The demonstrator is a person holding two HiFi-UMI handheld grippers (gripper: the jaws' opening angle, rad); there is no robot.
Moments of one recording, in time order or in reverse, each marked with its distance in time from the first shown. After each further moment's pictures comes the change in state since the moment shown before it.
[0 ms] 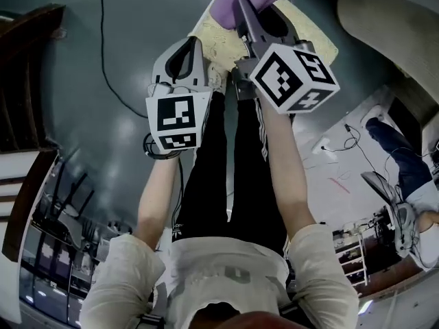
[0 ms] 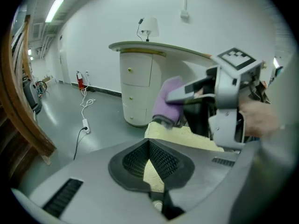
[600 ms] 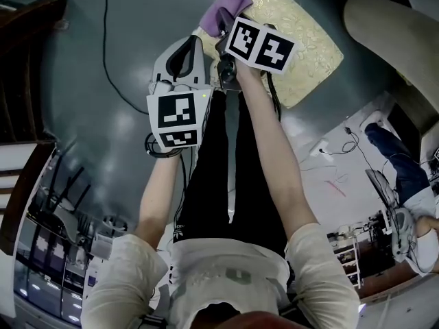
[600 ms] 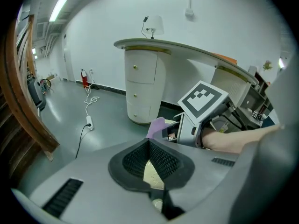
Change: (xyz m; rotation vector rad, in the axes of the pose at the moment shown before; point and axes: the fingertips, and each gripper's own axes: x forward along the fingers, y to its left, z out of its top) left arm -0.001 0.014 -0.011 -0.032 0.018 0.039; right arm 0.059 -0.037 -0.123 0.168 0.376 -0.148
